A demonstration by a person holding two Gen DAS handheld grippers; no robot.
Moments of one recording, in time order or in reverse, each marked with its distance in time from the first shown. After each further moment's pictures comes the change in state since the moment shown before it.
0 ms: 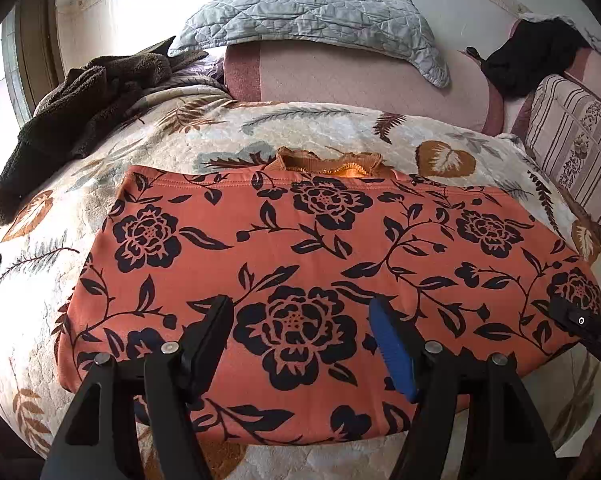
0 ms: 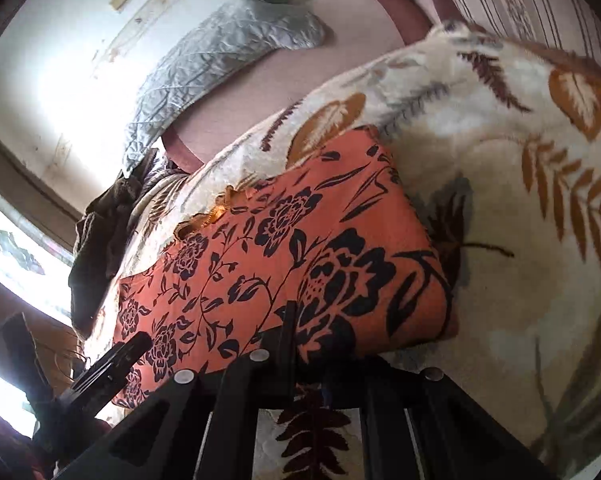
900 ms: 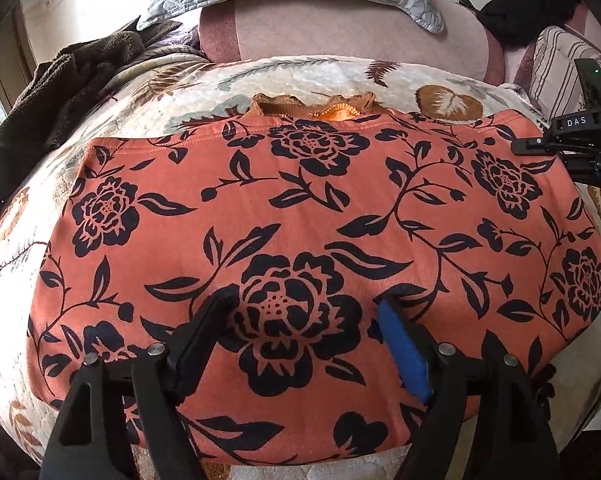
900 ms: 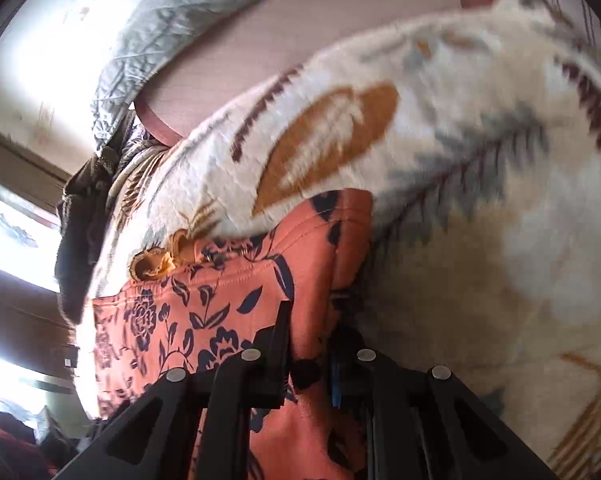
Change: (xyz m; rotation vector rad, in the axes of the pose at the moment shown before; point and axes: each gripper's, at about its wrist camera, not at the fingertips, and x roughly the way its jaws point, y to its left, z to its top) left arm 0.044 -0.011 -0.009 0.077 0.133 0.008; right arm 0.120 -0.039 0.148 -0.086 0.263 0.036
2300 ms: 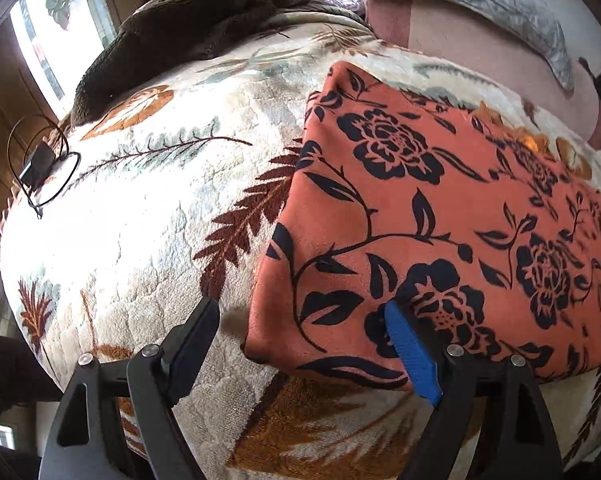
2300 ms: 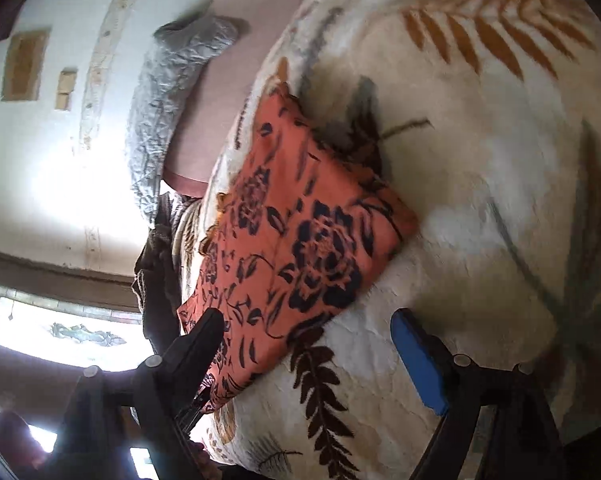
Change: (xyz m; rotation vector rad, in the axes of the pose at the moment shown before) left arm -0.029 0.163 -0.045 -0.322 0.057 0.208; right arm -0.074 -0.035 -0.218 0.549 -0.146 0.296
